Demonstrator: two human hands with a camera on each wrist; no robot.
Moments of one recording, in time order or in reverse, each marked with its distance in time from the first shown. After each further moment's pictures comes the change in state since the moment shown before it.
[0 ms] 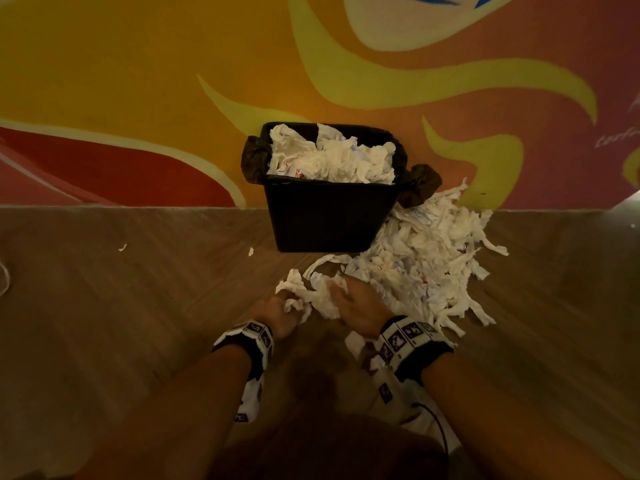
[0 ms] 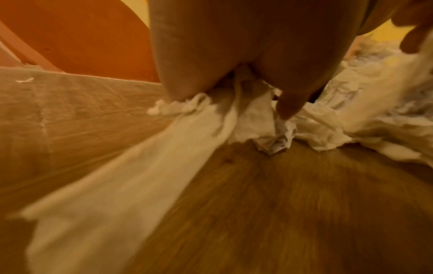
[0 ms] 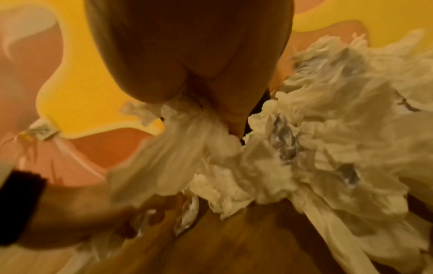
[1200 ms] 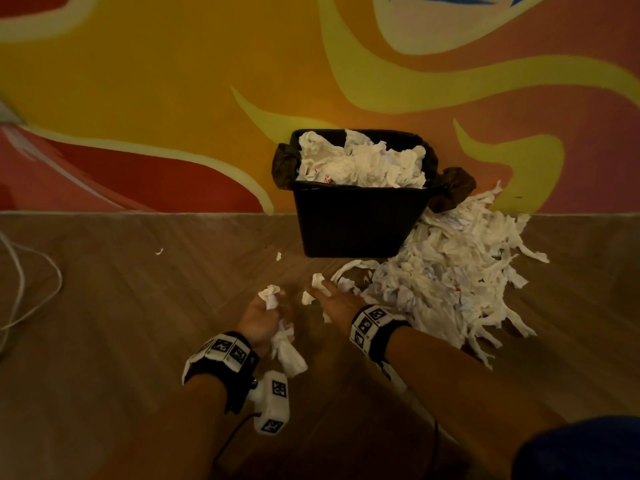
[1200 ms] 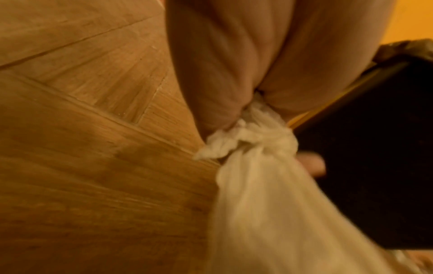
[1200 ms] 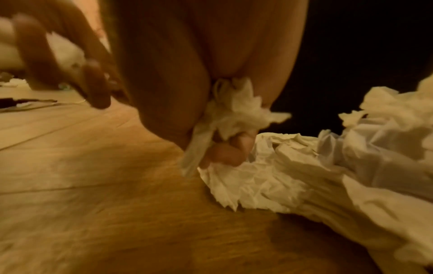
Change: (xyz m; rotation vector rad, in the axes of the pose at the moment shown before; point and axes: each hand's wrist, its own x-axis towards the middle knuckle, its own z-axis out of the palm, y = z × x) left_hand -0.042 -0.024 -0.042 -1.196 0.064 -0.240; right_hand 0.054 -0.013 0.063 -0.359 -0.369 0.062
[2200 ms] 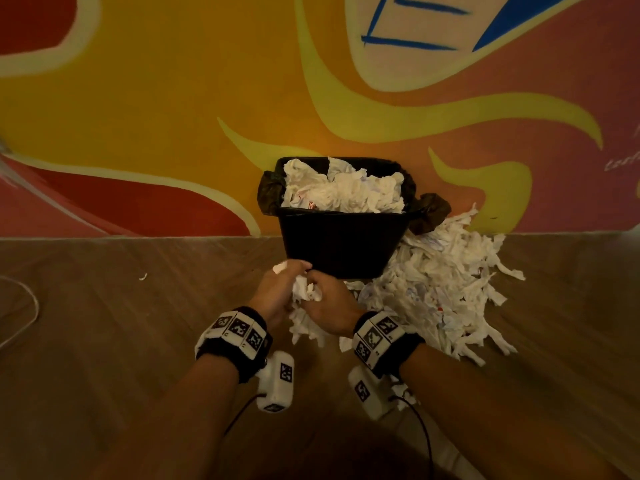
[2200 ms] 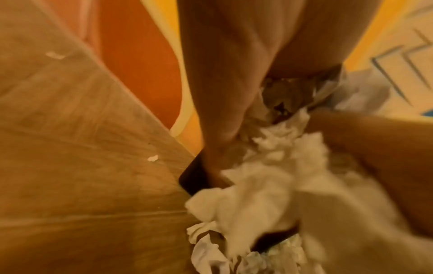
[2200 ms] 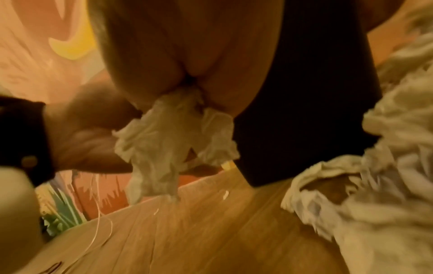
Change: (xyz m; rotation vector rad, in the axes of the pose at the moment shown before) left_hand -0.011 0.080 0.072 0.117 -0.090 0.207; right_hand -0.032 -0.028 -0.050 0.513 0.378 -0.368
